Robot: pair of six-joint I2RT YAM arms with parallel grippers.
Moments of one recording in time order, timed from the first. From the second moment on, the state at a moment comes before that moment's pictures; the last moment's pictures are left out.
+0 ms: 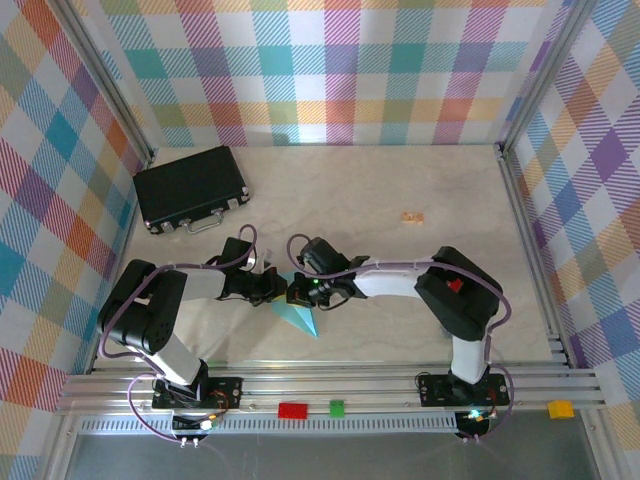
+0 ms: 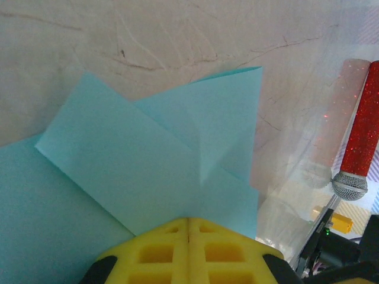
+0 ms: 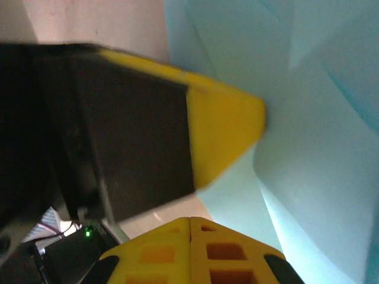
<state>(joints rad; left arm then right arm) -0.30 1.62 0.57 -0.02 0.69 -0.63 0.95 1.88 1.06 -0.06 -0.45 0.98</state>
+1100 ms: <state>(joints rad) -0.29 1.62 0.57 -0.01 0.71 -0.63 0.98 1.77 0.83 0.05 -0.48 1.01</state>
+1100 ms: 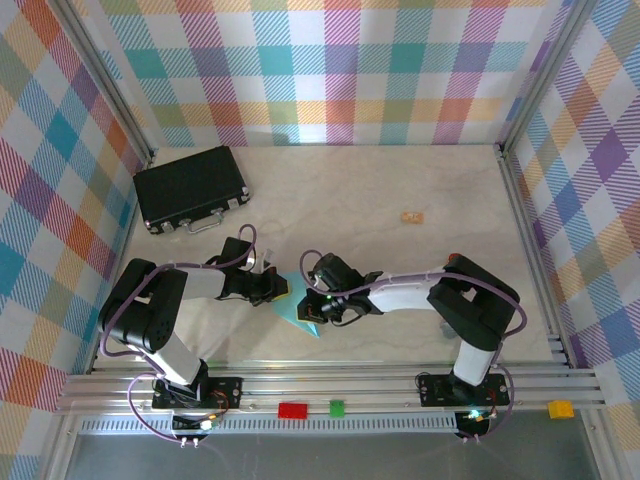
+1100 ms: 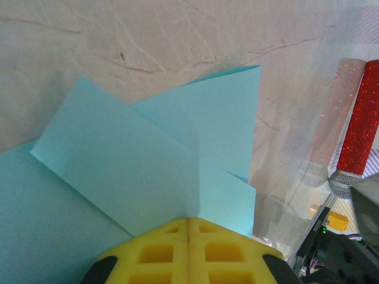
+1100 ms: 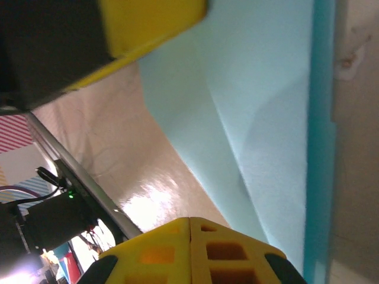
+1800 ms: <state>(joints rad) -0.29 1.63 0.57 0.00 0.72 -0.63 1.00 1.51 0.54 0.08 -0.43 1.07</state>
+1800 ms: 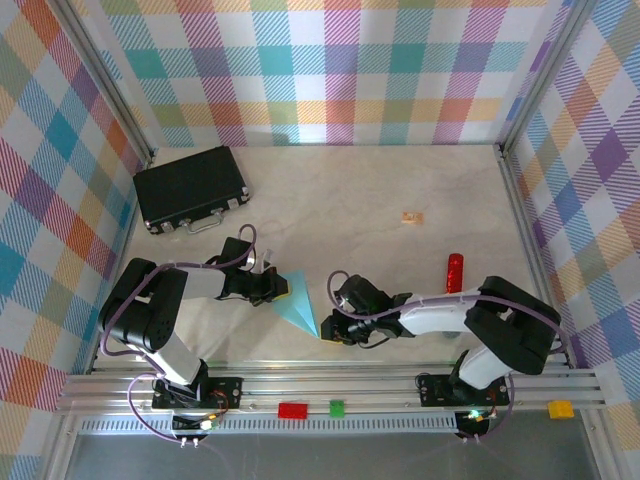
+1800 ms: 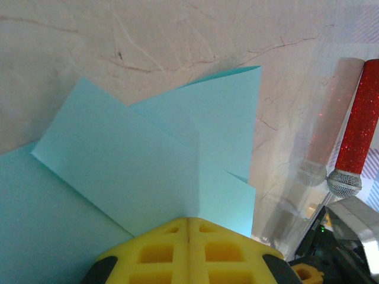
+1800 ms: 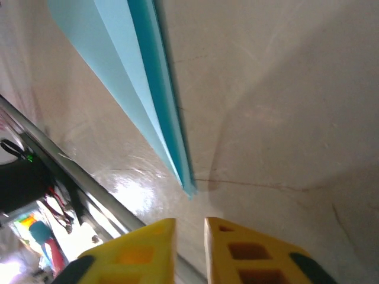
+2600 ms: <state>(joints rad) -0.29 1.63 0.57 0.00 0.72 -0.67 1.07 1.58 0.58 0.16 -0.32 1.32</state>
